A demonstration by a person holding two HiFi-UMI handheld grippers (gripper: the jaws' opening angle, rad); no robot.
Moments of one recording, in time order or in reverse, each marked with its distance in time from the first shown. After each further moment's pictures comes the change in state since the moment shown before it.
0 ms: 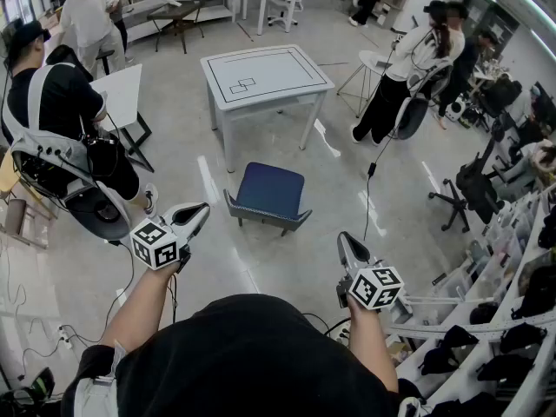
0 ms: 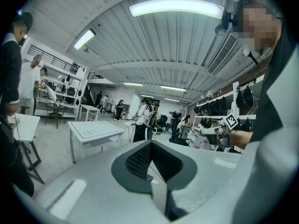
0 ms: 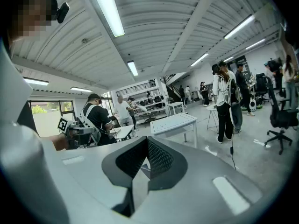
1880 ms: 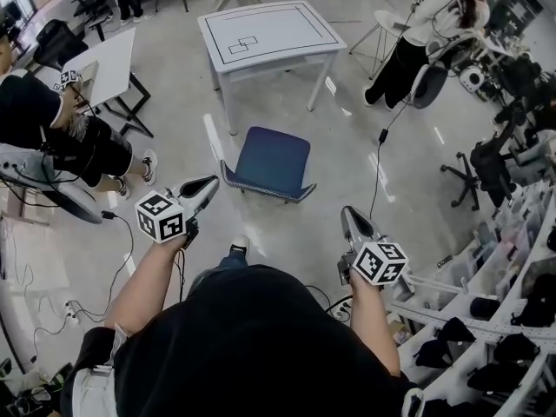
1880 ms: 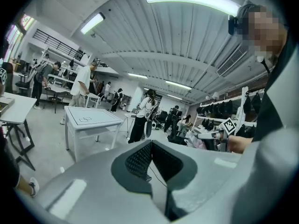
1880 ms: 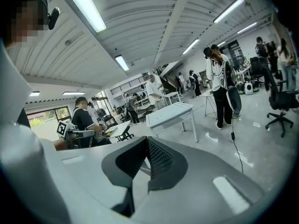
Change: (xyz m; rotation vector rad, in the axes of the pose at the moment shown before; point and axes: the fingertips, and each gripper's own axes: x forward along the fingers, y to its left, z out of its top) left arm 0.090 0.030 -0.029 -0.115 0.068 -0.022; right arm 0.064 -0.070 -0.022 0.131 0.083 -0.013
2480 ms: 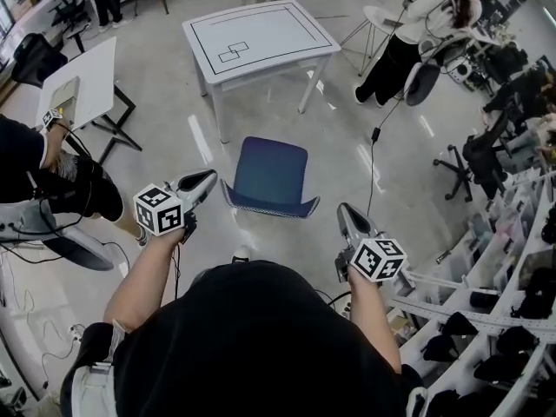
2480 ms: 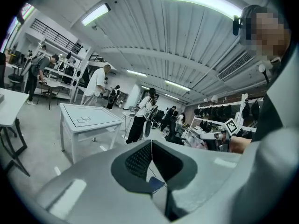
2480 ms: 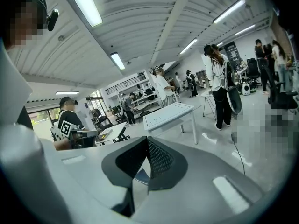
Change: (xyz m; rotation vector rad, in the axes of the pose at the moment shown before) left arm 0.034 0.113 0.039 -0.028 0.025 -0.074; right arm 0.092 0.026 0.033 0.014 0.001 -0.057
